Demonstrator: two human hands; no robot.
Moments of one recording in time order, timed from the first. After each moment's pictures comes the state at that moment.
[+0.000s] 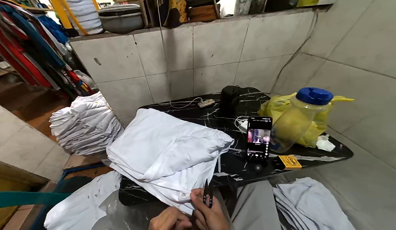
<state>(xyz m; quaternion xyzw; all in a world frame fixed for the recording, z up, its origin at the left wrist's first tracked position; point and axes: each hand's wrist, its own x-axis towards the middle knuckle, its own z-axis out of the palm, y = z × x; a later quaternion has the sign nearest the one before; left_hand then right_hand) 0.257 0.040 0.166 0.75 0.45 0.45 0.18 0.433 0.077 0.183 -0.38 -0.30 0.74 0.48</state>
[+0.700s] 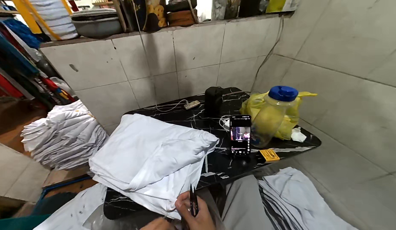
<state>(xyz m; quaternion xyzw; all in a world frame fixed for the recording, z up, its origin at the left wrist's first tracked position) 0.243 0.037 0.196 0.80 0.47 0.26 0.28 0.430 0.072 0.184 -0.41 -0.44 0.61 0.51</state>
